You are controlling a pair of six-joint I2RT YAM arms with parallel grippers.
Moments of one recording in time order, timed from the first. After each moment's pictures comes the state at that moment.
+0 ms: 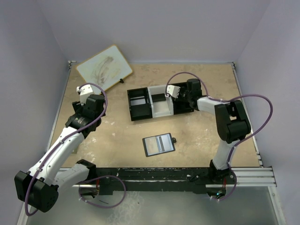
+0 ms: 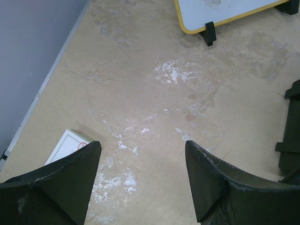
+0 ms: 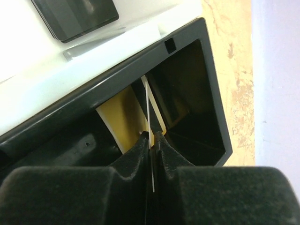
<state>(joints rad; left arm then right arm) -0.39 0.99 0.87 -0.65 -0.74 -0.47 0.26 1.85 1.04 0.17 -0.23 -1.12</state>
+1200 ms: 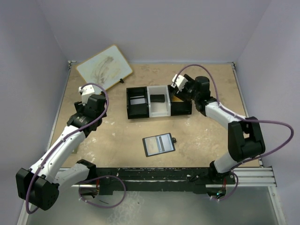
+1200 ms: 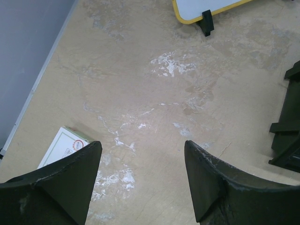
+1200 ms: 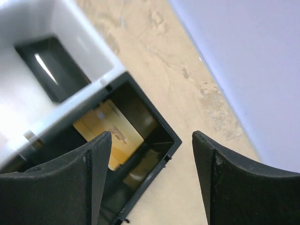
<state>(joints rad) -0.39 1.01 0.86 -0.65 -0.71 -0.47 0.26 1.60 0.96 0.20 -0.29 -0.85</state>
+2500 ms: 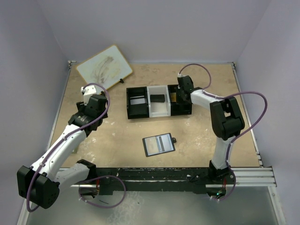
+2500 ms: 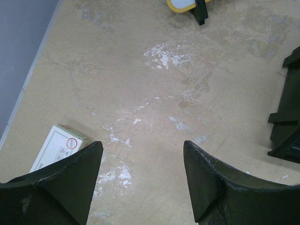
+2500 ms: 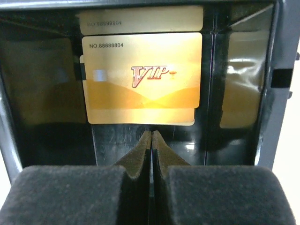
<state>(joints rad) -0.39 1.03 0.86 -0.64 -0.67 -0.46 0.33 1.93 1.26 -0.27 0.12 0.25</state>
